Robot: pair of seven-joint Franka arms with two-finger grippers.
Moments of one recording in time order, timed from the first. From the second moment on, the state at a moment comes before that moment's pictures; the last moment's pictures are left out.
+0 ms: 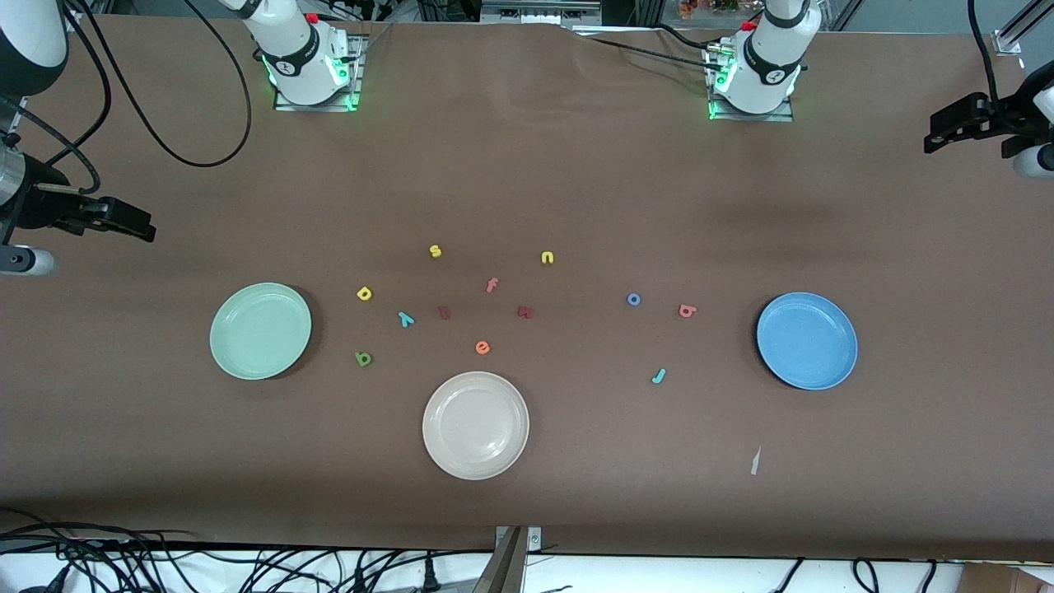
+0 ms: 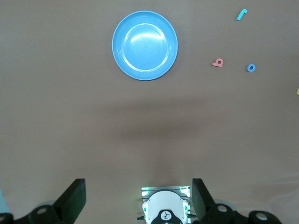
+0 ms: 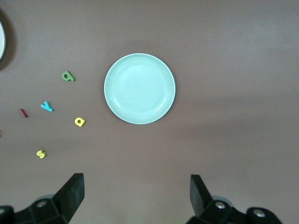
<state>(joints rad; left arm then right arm) -0.10 -0.01 0.13 -1.49 0.03 1.28 0.10 0.08 0.16 -0.10 -1.48 -0.01 1.55 0.07</state>
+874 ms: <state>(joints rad) -0.11 -0.01 0.13 -1.49 0.02 1.30 0.10 0.08 0.16 -0.10 -1.49 -0.01 1.55 0.07</state>
